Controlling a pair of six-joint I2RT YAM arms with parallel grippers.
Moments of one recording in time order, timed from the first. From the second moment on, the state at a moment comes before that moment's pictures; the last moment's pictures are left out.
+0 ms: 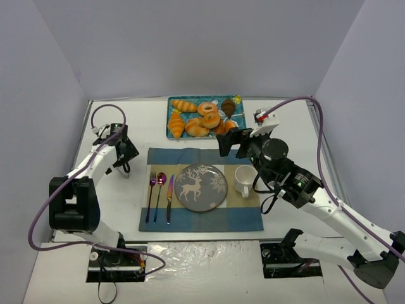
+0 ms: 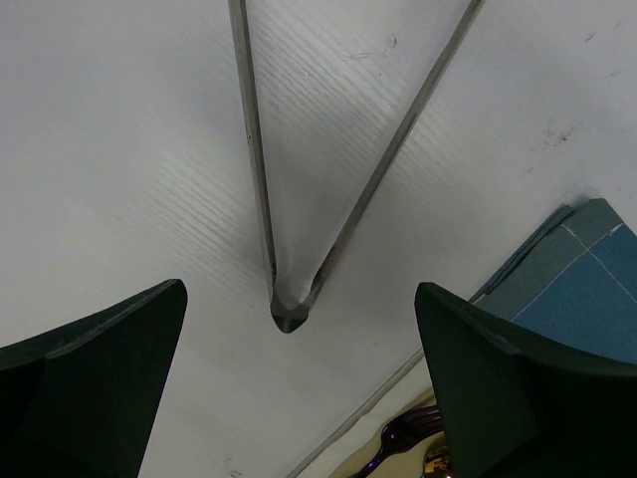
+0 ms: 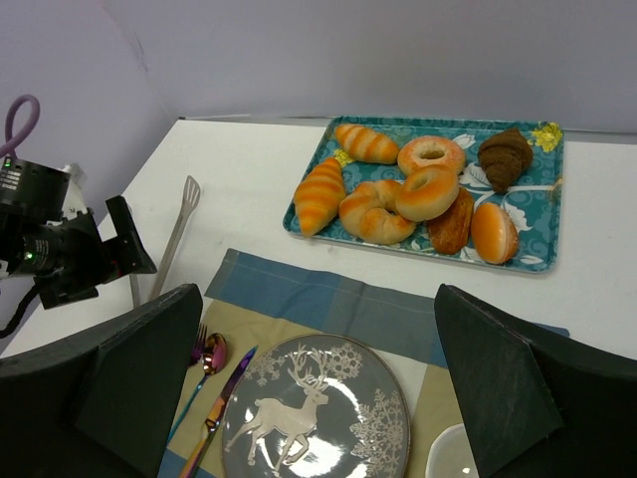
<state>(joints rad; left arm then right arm) -0.06 1.52 1.06 -0.62 -0.38 -0.66 0.84 1.00 1.04 -0.15 0.42 0.32</state>
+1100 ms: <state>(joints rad) -0.01 1.81 1.16 -0.52 -0.37 -0.59 0.84 0.91 0.91 -0.12 0.42 0.30</state>
